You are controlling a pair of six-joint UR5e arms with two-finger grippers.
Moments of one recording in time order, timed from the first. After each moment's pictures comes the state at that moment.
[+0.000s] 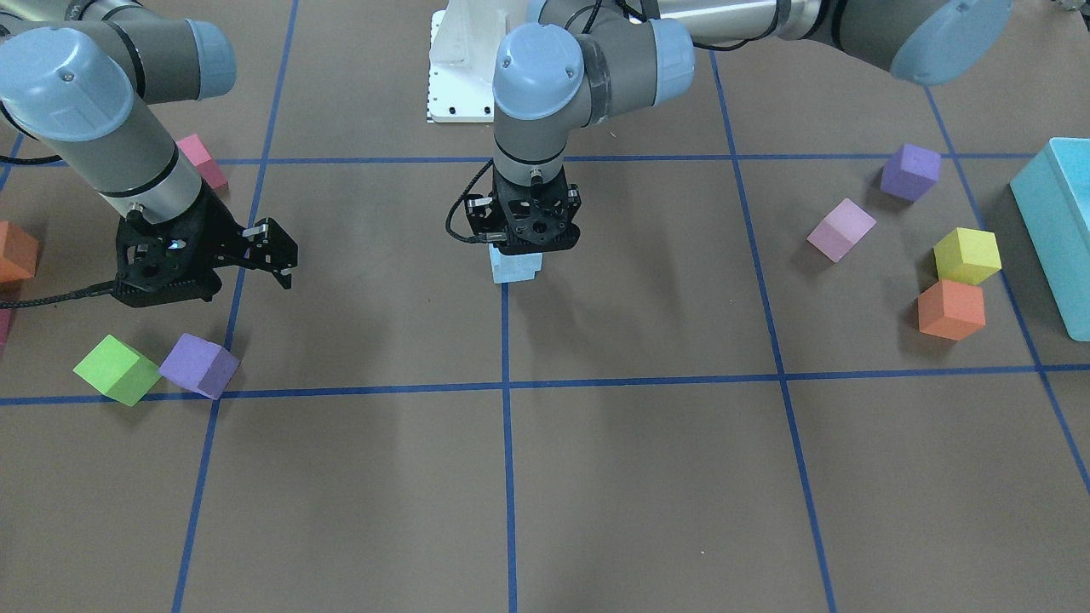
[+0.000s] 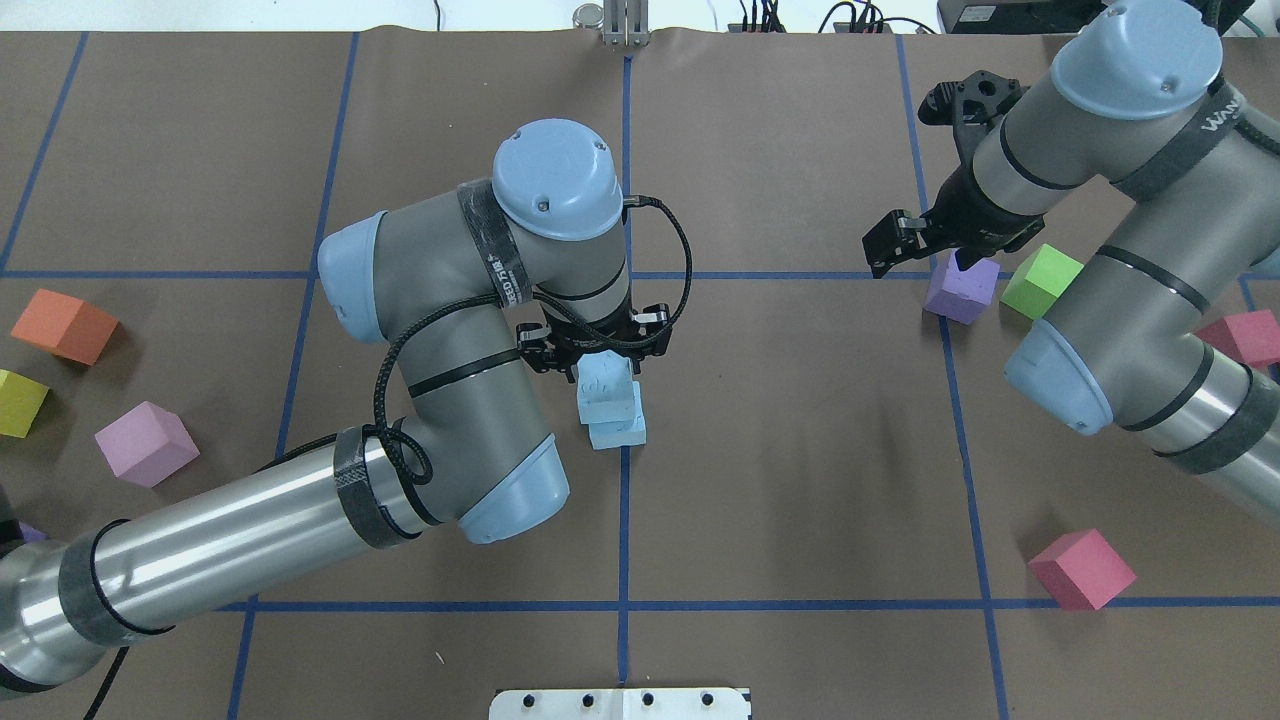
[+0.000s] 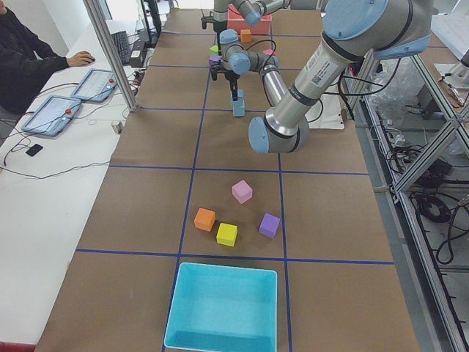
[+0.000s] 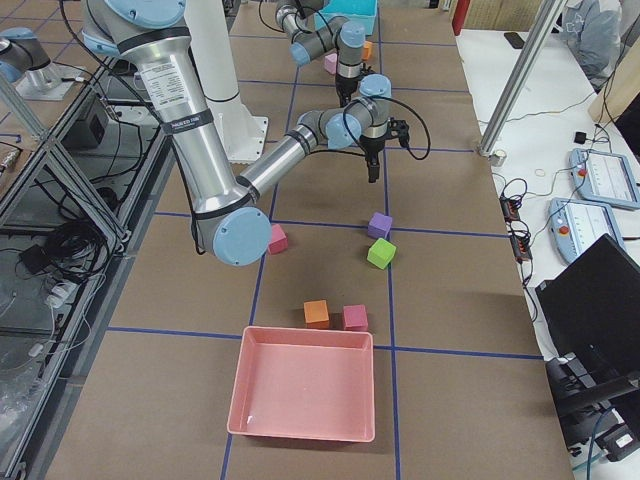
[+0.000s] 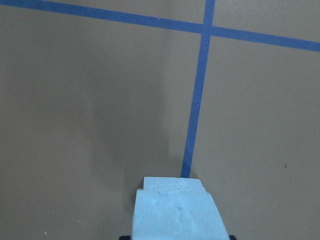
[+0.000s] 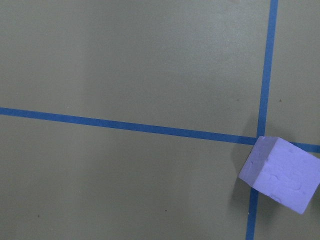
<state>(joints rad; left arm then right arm) -0.55 -2.46 -1.55 -1.47 -2.00 -1.31 0.88 -1.17 1.85 -1.57 2.12 0.81</state>
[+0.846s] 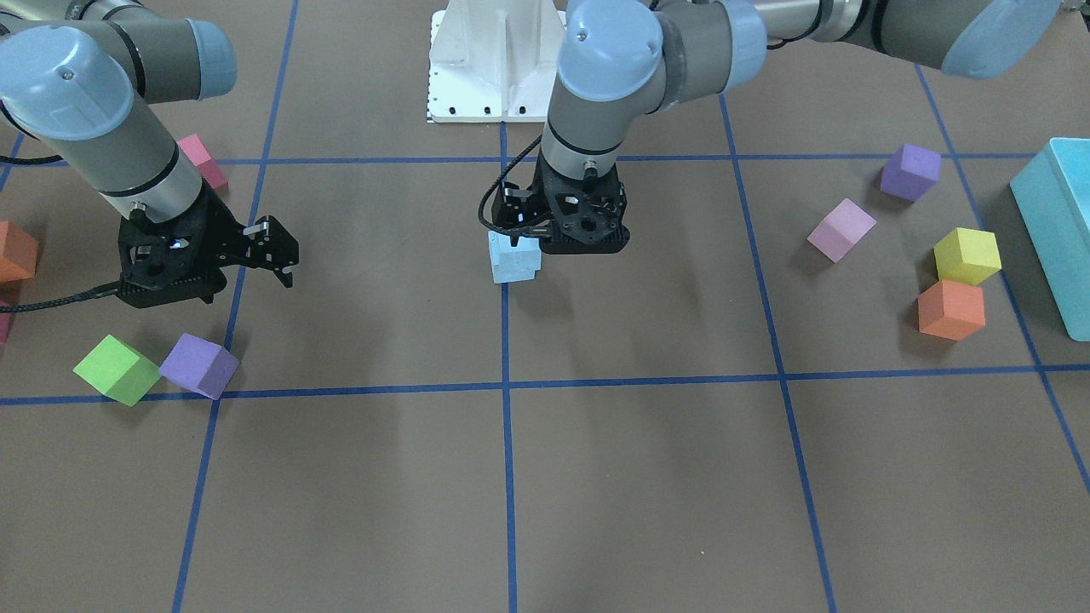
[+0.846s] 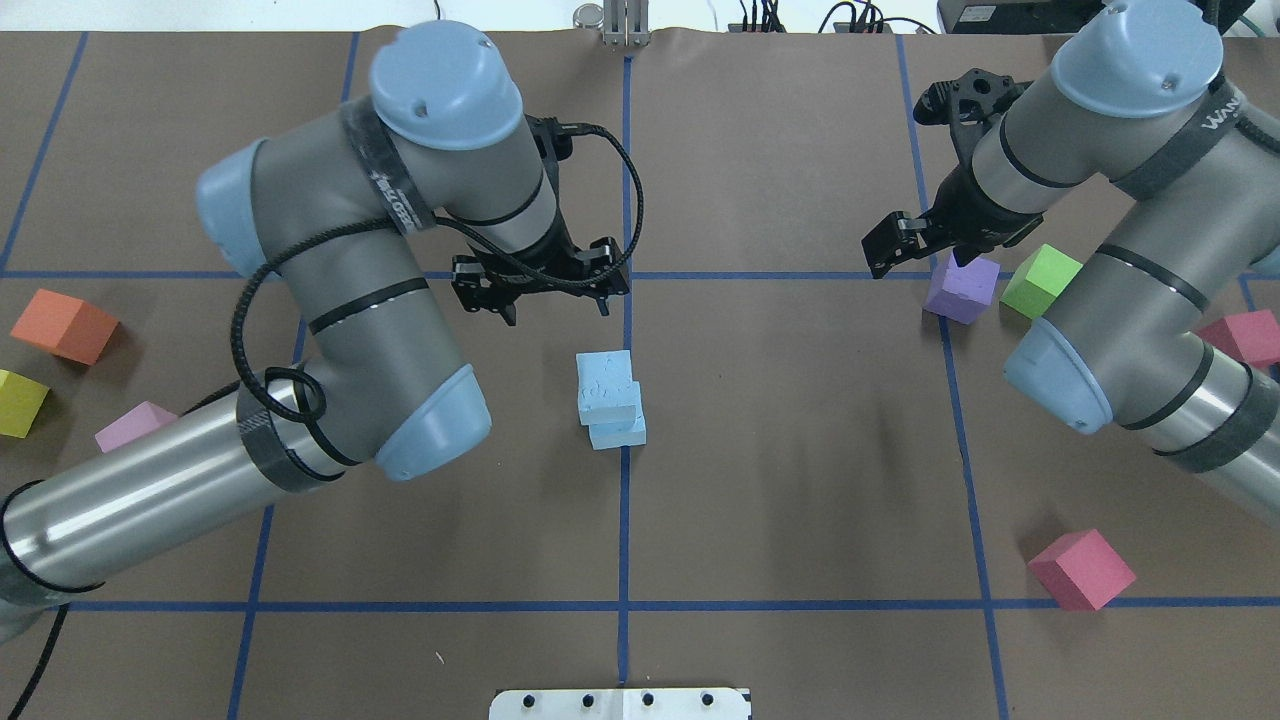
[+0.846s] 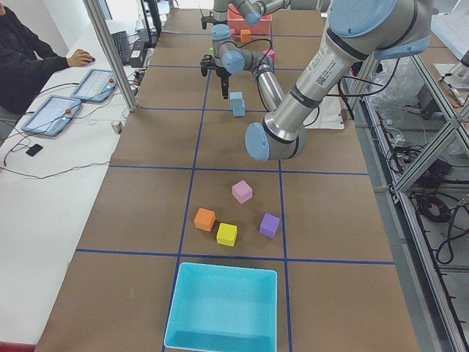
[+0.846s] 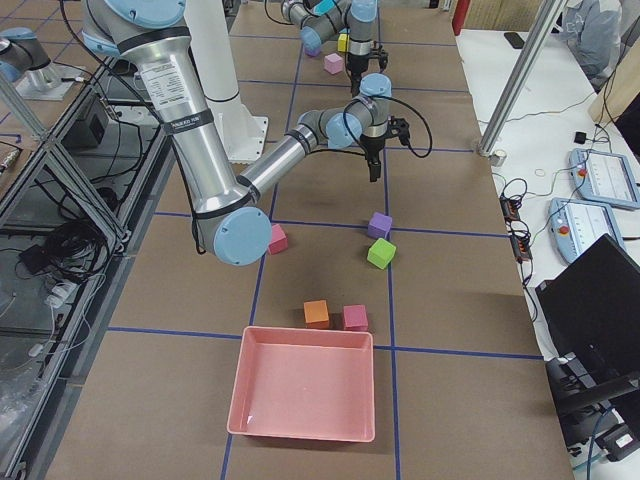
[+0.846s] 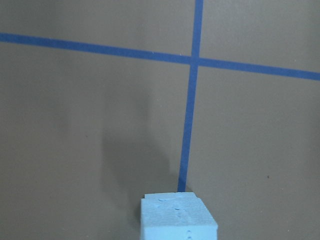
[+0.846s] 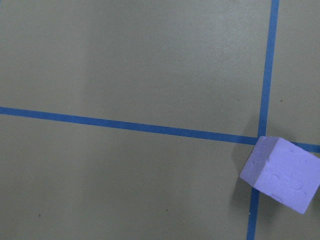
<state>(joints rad) -0.69 -2.37 -1.68 -1.47 -2.10 -1.15 0.88 -1.17 1.85 -1.57 2.12 0.73</state>
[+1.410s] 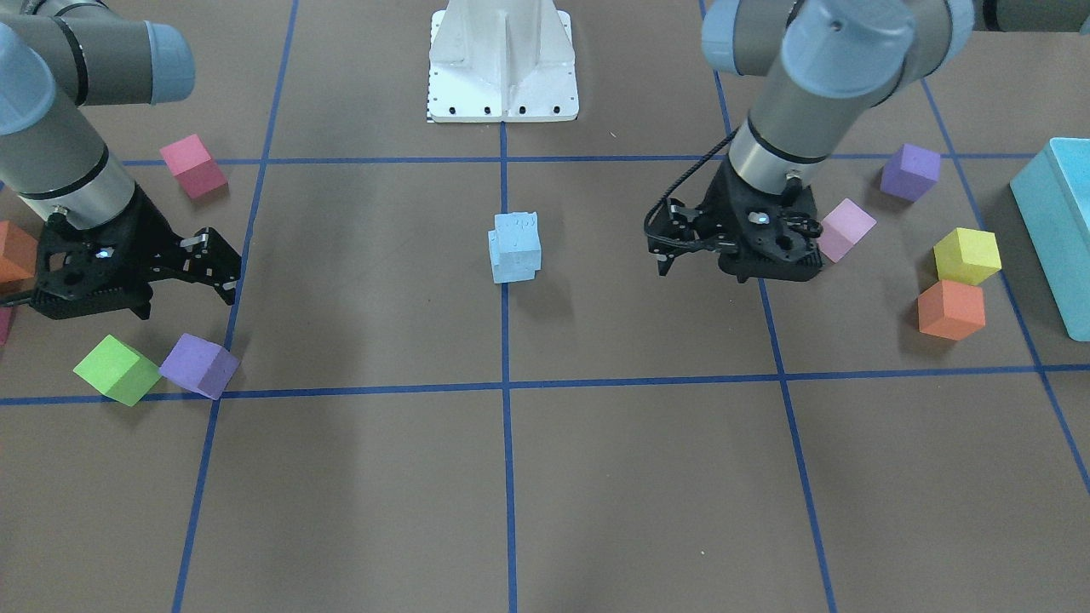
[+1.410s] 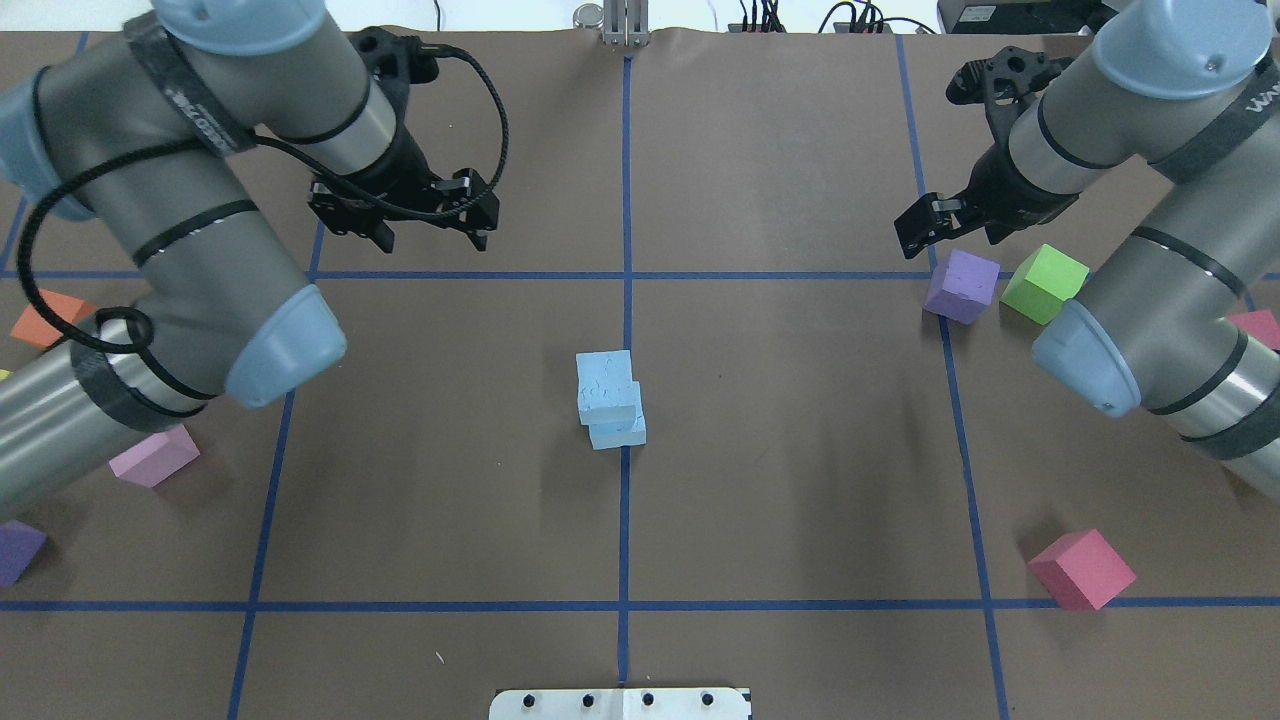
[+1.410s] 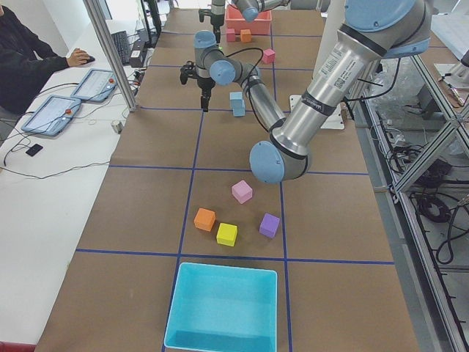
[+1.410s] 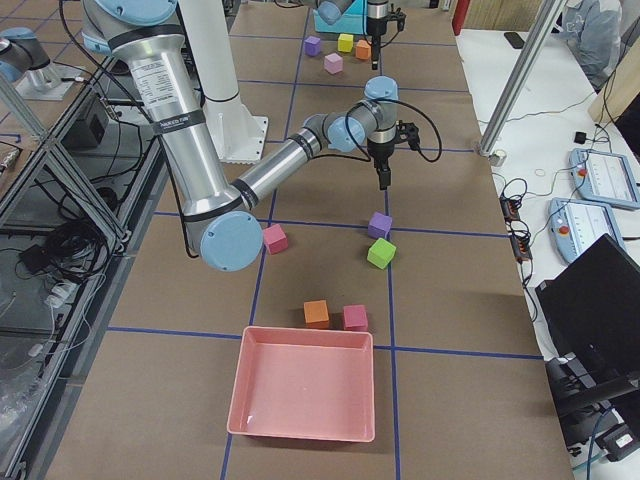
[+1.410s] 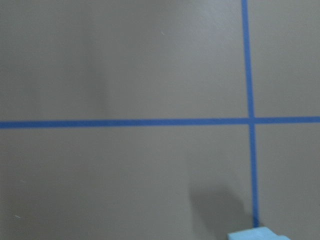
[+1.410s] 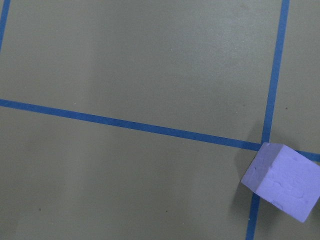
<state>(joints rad) -0.92 -2.16 -1.81 -1.47 -2.14 -0.81 0.99 -1.22 1.86 -1.57 2.11 0.70</state>
